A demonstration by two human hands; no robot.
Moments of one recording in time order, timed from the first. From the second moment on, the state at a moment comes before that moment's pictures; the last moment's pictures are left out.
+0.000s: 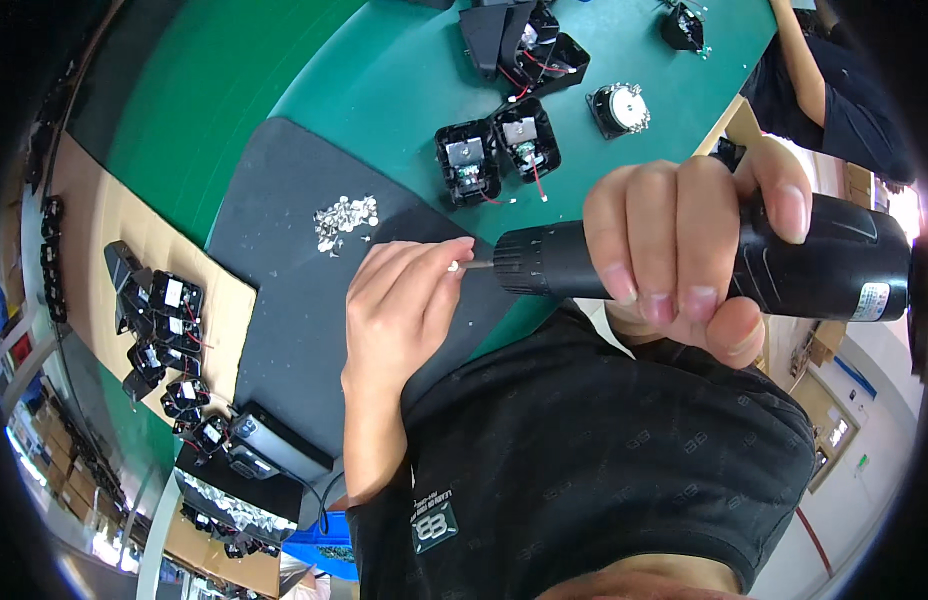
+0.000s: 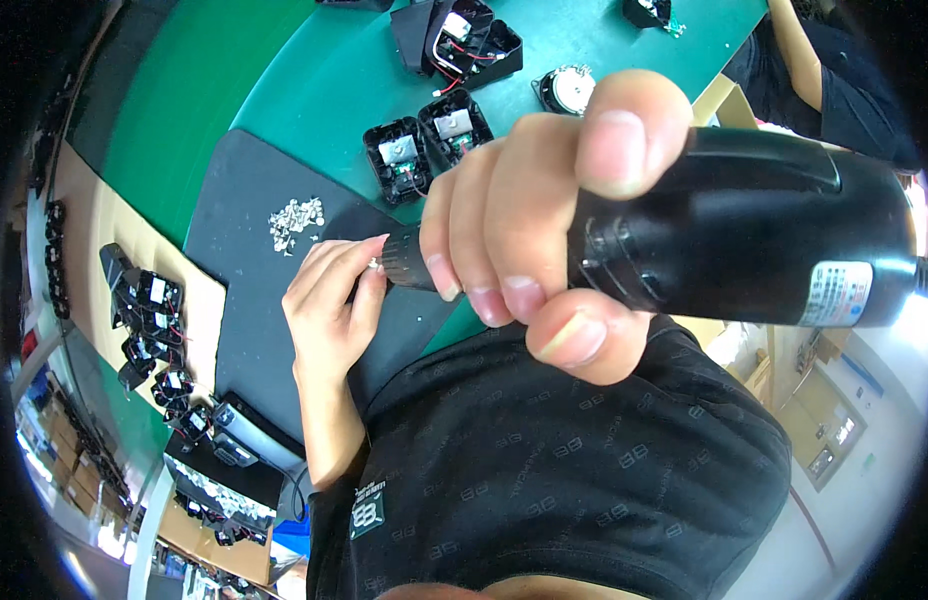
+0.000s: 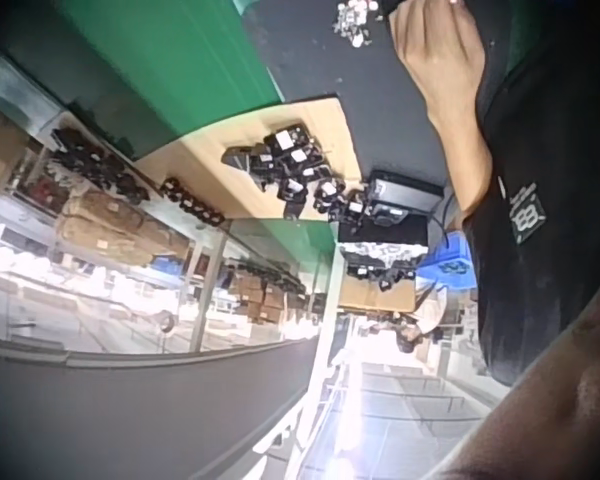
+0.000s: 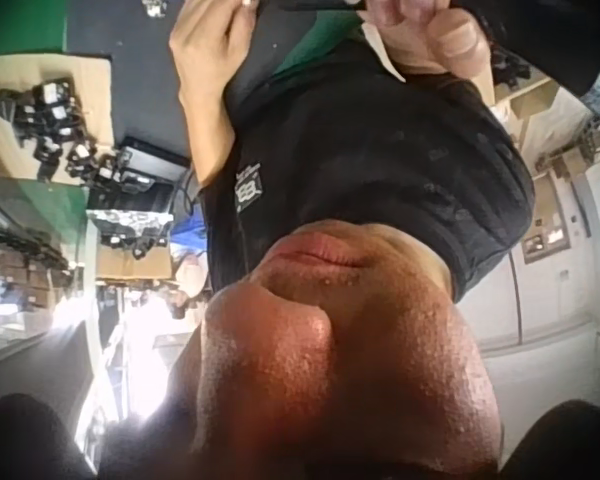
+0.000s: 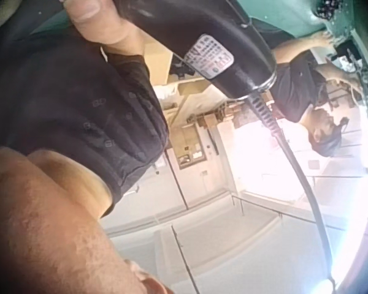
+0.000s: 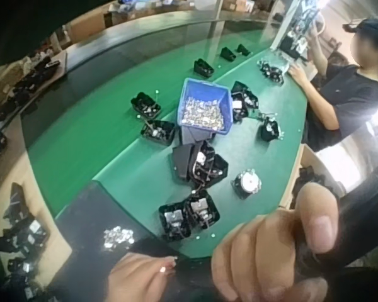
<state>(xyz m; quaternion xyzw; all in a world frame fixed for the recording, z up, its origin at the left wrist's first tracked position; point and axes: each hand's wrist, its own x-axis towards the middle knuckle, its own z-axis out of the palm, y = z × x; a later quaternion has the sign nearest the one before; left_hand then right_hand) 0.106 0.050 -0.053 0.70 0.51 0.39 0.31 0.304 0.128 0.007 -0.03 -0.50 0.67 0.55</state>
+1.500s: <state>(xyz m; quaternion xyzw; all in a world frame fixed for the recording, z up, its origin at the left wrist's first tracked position) 0.142 0.221 -0.060 0.82 0.48 0.24 0.19 0.367 0.133 0.015 -0.13 -0.57 0.64 0.50</state>
